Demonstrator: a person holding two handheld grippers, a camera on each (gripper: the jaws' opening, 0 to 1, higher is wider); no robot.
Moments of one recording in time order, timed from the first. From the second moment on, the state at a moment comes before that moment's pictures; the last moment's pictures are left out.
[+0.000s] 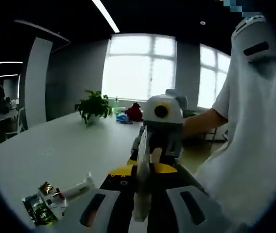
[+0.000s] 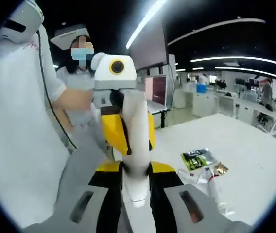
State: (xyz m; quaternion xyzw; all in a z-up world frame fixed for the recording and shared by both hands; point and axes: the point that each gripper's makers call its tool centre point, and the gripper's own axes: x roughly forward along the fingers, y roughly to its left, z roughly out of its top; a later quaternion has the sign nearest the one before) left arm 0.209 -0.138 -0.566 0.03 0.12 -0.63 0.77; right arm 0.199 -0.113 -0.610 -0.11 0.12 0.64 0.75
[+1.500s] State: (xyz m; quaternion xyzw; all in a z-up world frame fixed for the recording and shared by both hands) left arm 0.314 -0.208 -0.689 0.01 0.22 -0.63 0.75; right arm 0.311 -0.182 -0.728 -0.18 0.23 0.61 0.73
